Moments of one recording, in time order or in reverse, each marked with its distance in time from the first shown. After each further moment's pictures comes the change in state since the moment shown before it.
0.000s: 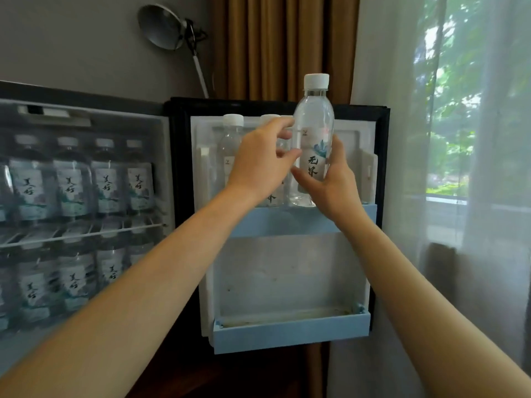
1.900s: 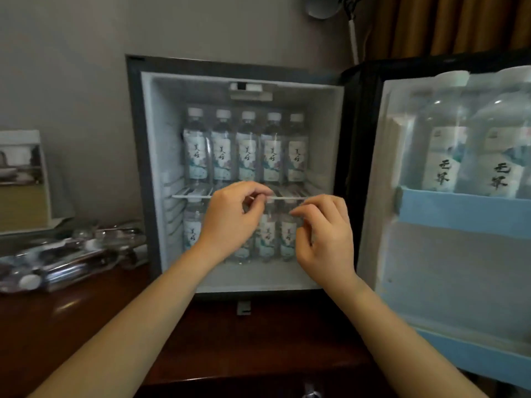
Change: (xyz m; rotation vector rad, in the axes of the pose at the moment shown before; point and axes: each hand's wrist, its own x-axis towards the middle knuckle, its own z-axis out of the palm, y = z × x) left_hand -0.150 -0.157 -0.195 0.374 0.148 -0.200; right_hand -0.119 -0.066 0.230 0.033 -0.007 -0.584
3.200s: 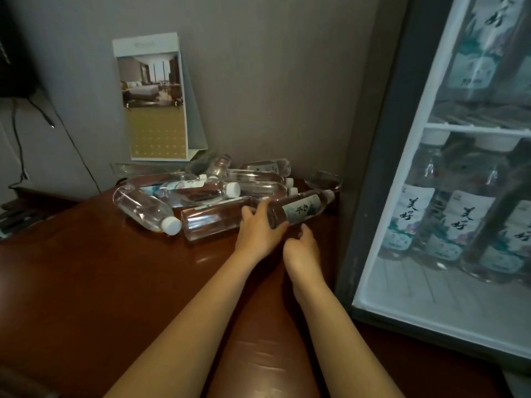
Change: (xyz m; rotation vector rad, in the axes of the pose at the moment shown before) left_hand -0.109 -0.362 -0.093 0.306 -0.188 -0.946; right_hand -0.079 -0.157 0.392 0.742 -0.830 1.409
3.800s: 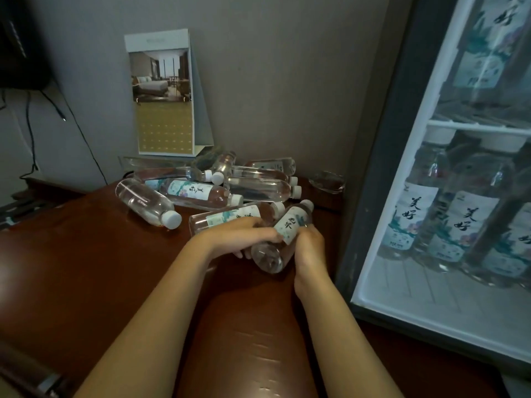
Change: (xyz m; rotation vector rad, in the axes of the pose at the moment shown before) left_hand -0.025 0.005 -0.058 0.043 -0.491 -0.110; right_hand -0.006 -0.003 -0.004 0.377 -0.054 0.067
